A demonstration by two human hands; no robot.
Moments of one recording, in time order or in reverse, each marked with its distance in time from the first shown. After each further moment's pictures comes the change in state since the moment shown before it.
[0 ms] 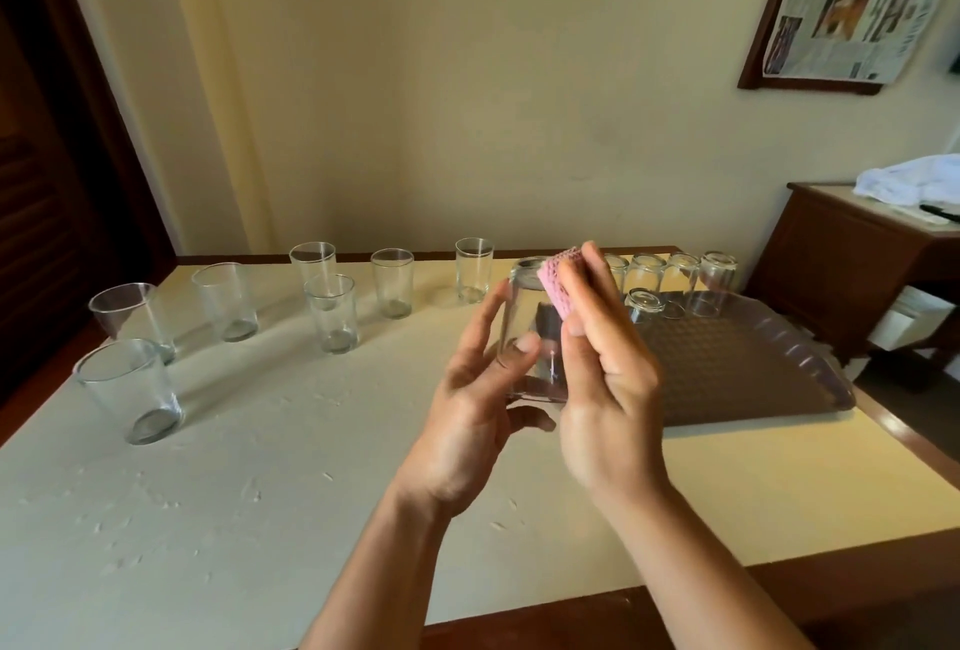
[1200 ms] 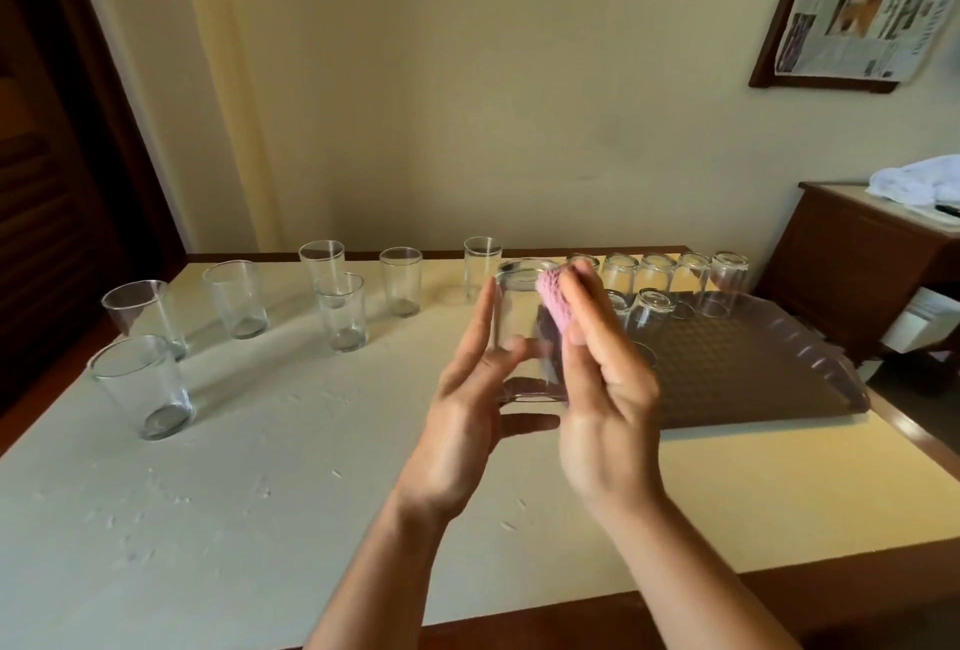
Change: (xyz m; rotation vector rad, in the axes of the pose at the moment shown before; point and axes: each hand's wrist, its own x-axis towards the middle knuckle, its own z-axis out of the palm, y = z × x) left_hand -0.006 0.000 -0.010 0.086 0.025 0.046; right_hand -0.007 0.001 0.010 0.128 -0.002 0.071
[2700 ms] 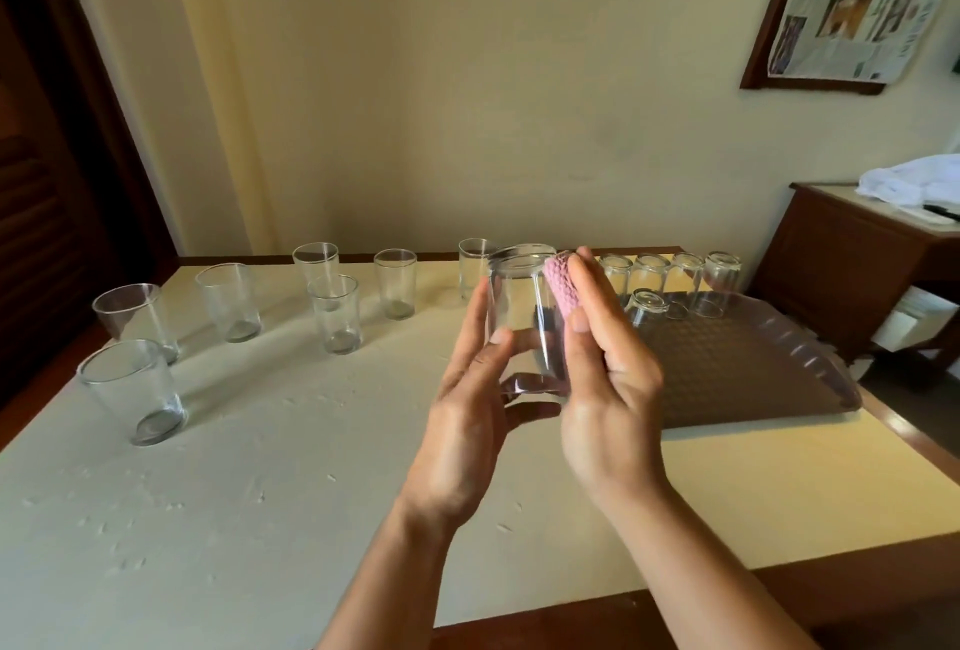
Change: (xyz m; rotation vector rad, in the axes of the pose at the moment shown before) left_hand 0.001 -0.002 0.010 -0.038 -0.002 0.067; right_hand 0.008 0.001 -0.004 -0.110 0.072 -0.028
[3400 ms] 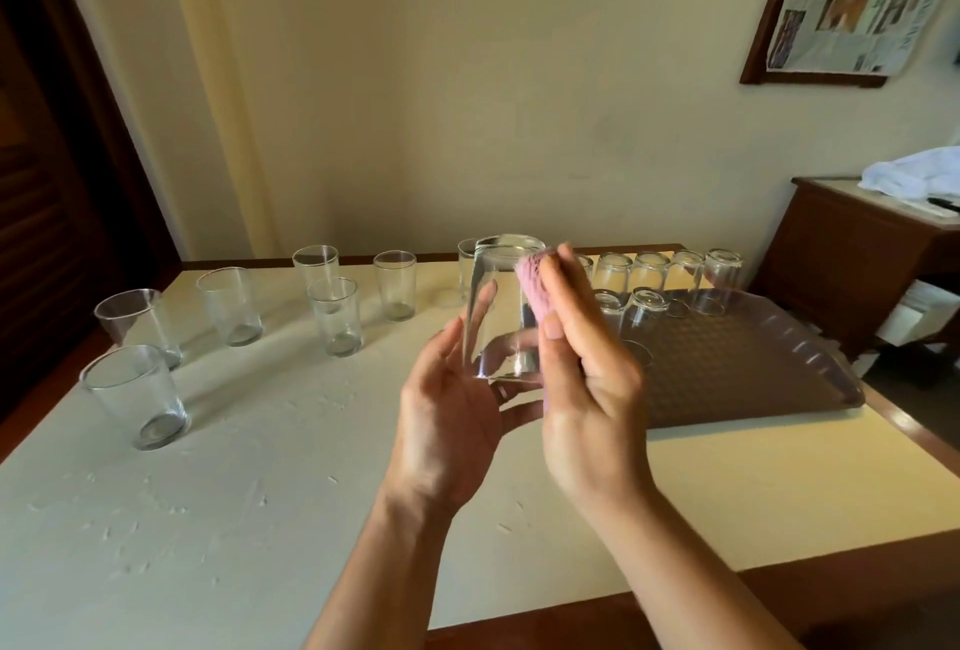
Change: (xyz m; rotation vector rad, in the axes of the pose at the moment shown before) left_hand 0.003 0.008 -0.008 -0.237 0.035 -0.185; right_hand -0.007 -0.008 0.009 0.045 -0.061 -0.036
